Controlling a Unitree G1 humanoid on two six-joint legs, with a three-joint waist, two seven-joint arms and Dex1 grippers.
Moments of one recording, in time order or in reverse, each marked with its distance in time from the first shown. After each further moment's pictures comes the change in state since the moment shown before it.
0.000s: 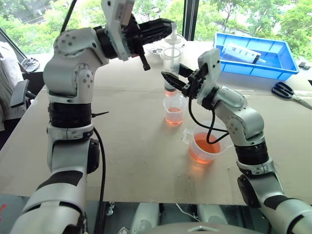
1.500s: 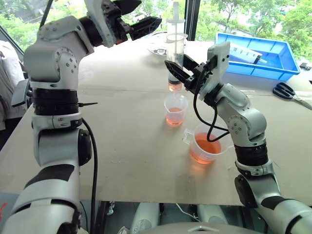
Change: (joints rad) left arm -0.126 0.069 0.042 0.183 -0.036 0.147 0.141; right arm 0.004 0.016 -0.052 -0.043 0.054 -0.021 -0.067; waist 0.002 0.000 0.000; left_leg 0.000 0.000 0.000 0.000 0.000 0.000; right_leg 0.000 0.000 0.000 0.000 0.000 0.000
